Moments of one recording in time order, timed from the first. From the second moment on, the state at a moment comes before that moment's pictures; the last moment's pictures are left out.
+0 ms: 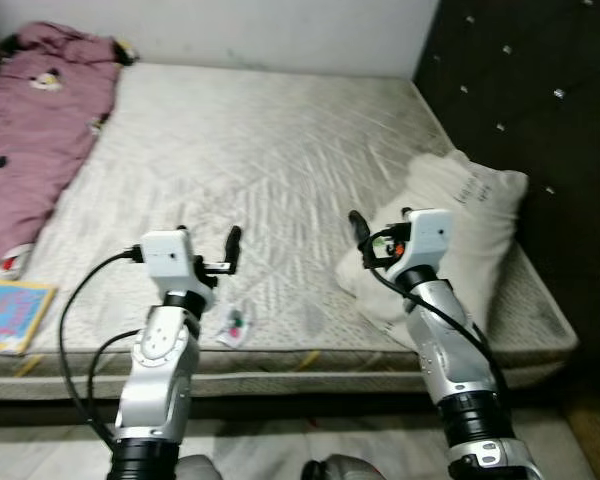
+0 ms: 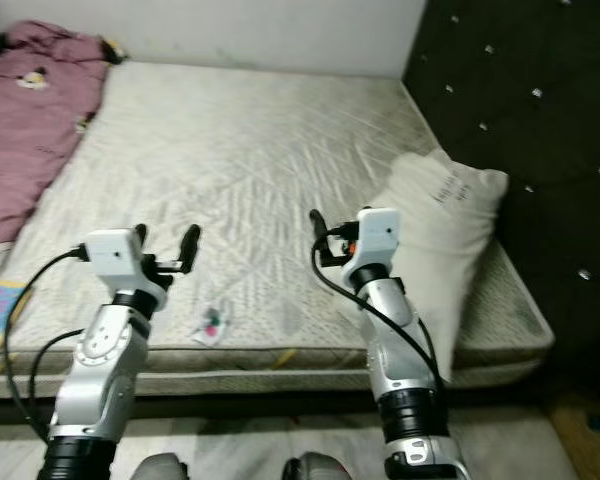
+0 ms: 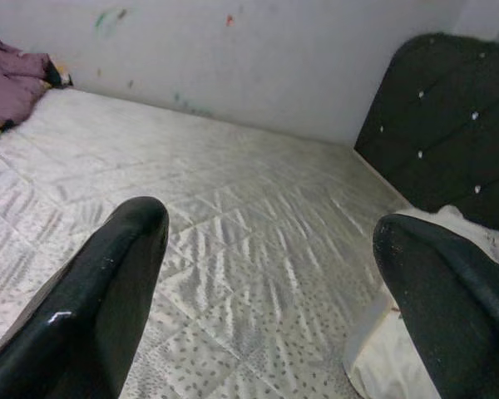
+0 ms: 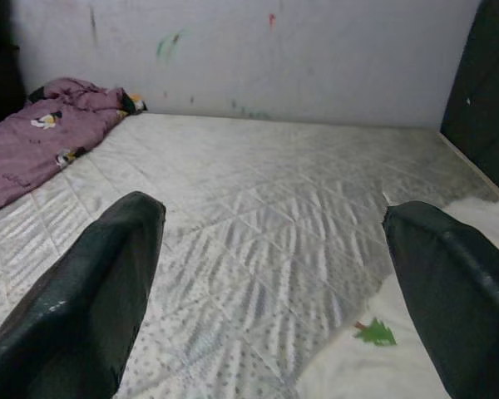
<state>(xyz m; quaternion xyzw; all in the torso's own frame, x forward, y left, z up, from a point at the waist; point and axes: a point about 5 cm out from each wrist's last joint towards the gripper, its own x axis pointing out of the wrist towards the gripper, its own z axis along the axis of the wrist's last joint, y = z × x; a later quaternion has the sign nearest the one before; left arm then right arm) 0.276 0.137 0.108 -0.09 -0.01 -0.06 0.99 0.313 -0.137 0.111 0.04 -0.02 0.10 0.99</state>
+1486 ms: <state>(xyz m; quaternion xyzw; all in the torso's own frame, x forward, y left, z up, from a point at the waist) 0.281 0.148 0.111 -0.10 -0.02 -0.03 0.99 0.315 -0.123 0.108 0.05 -0.01 0.12 0.99</state>
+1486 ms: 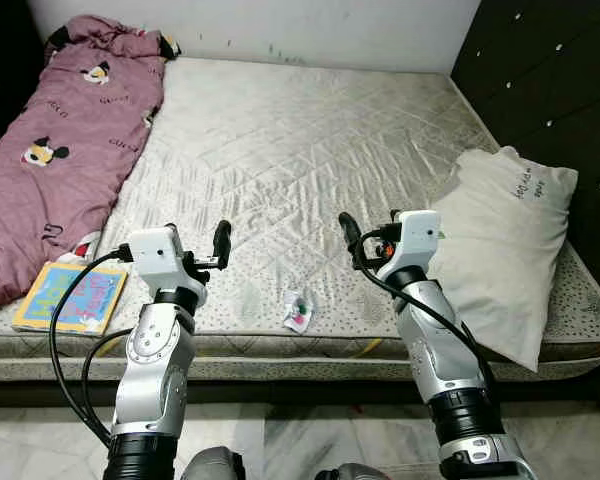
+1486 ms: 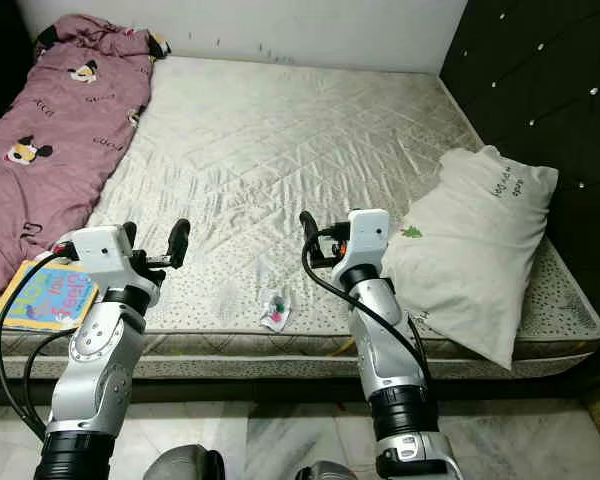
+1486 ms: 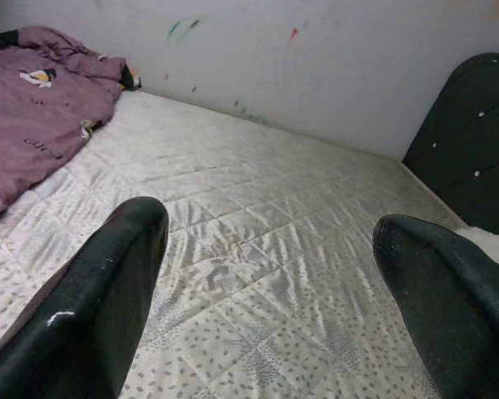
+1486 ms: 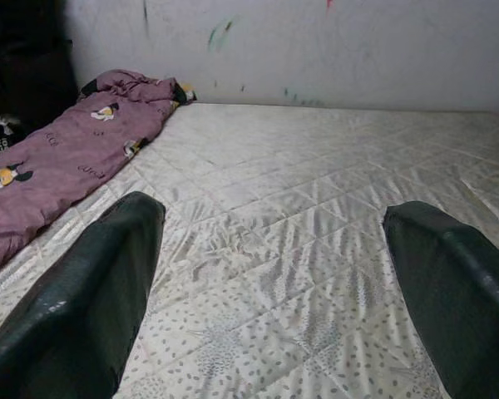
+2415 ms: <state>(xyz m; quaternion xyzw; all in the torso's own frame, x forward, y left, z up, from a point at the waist) 0.281 0.153 0.111 -0.11 -0.02 -0.03 0.99 0.317 -0.118 0.110 0.06 -0.01 0.12 0.99</state>
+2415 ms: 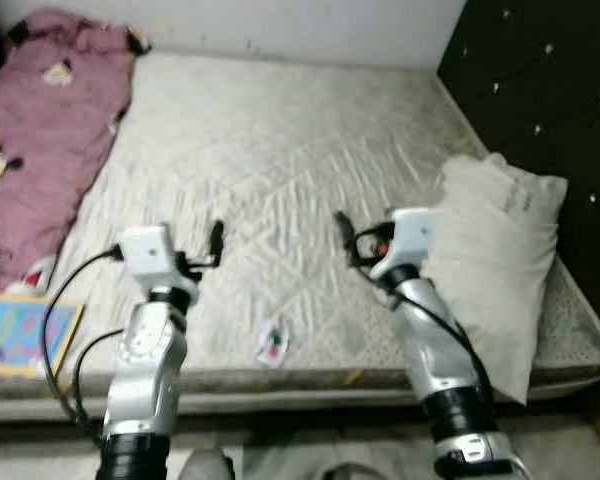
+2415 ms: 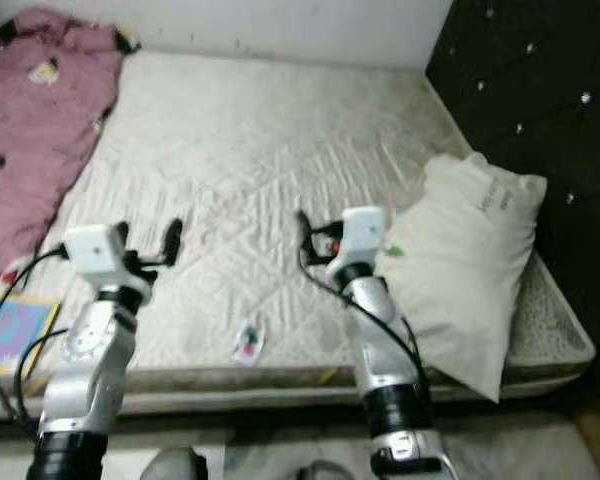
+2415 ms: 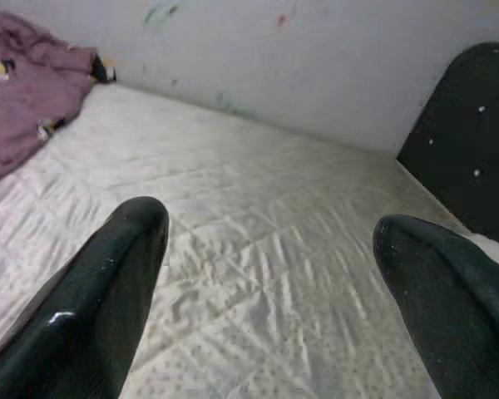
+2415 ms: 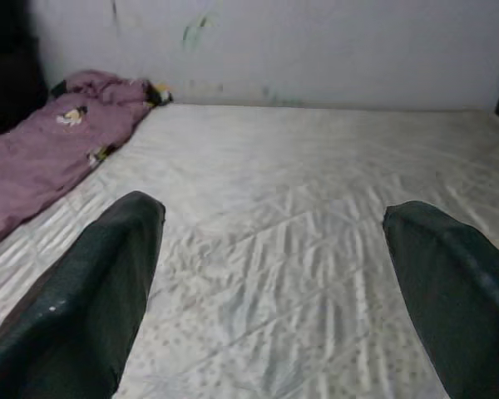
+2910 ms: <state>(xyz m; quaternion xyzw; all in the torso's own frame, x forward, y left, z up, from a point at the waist) 0.272 0.155 0.102 -0.07 0.00 0.00 1.00 0.314 -0.132 0.108 0.06 -0.01 0.10 0.99</state>
